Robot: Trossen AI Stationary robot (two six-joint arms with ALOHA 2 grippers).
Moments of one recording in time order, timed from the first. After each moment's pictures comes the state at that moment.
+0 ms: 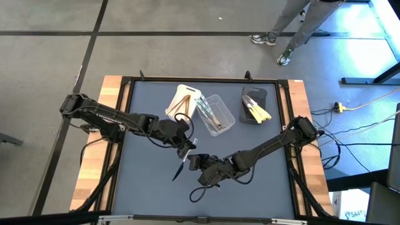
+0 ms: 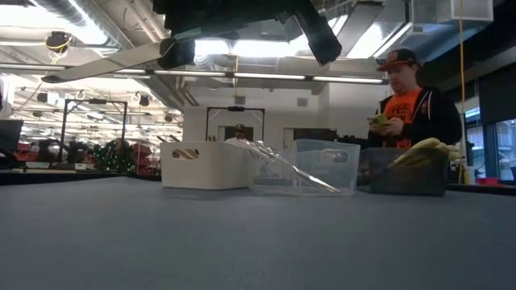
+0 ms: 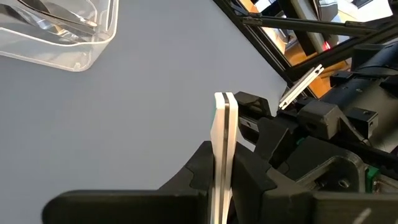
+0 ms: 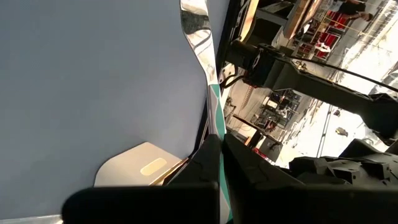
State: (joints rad) left arm -0.17 1.40 0.98 -0.16 -0.03 -0.89; right arm 0.46 1.95 1.46 -0.12 0.71 -1.47
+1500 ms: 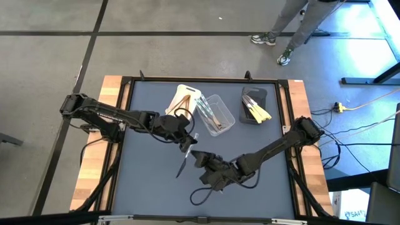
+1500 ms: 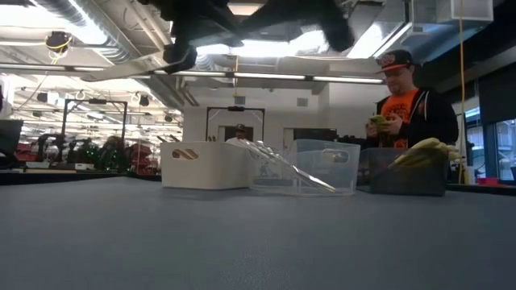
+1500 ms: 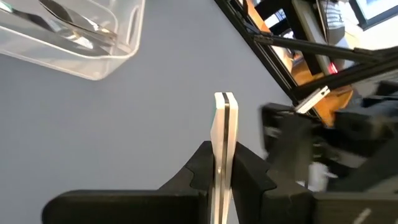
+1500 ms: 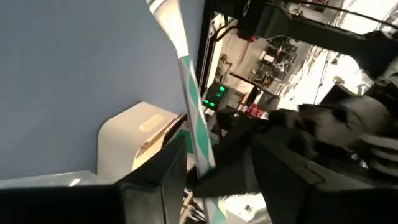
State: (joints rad) left arm -0.13 1.40 0.98 -0.16 -0.04 -0.94; right arm 0.51 1.93 1.46 -0.17 0.94 -1.36
